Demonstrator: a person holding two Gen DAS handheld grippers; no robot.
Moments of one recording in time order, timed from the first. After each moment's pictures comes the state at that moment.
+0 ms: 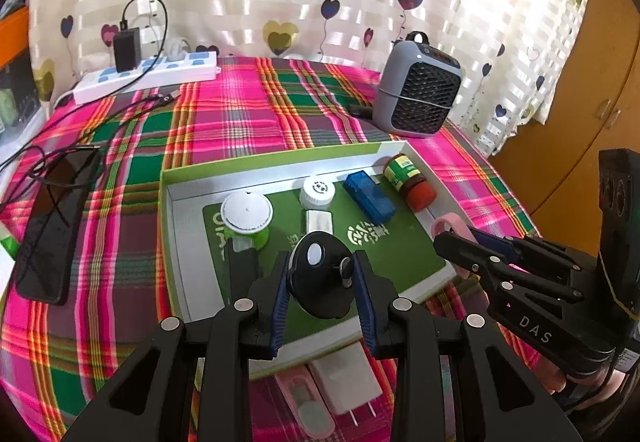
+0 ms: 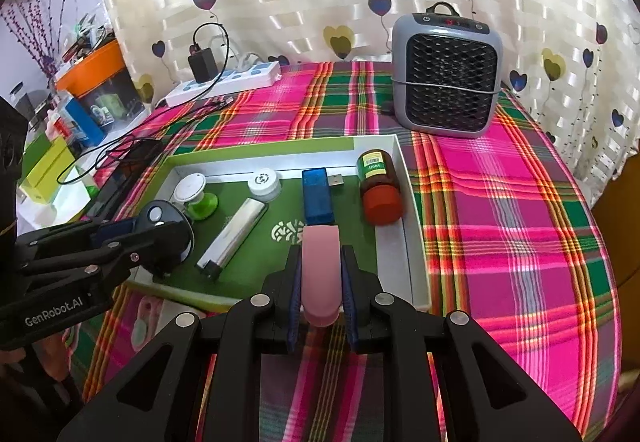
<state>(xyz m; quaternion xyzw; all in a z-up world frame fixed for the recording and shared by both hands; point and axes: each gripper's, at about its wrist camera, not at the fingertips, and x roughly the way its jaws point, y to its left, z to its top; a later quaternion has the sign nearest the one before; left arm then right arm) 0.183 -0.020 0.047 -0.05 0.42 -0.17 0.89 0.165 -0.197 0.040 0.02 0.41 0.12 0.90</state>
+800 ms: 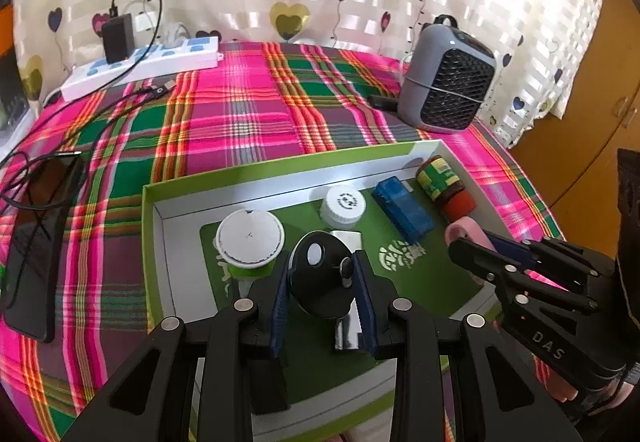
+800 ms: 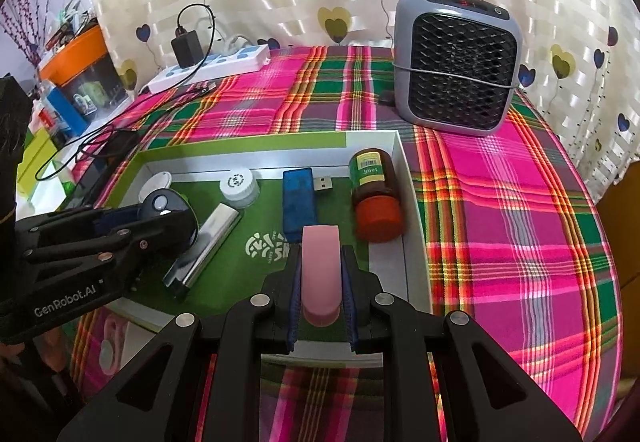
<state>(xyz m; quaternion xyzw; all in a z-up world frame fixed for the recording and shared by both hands) 0.226 -0.024 0.023 -0.04 0.45 -0.16 0.88 0.196 -0.194 0.023 0.00 0.43 0.11 0.90</state>
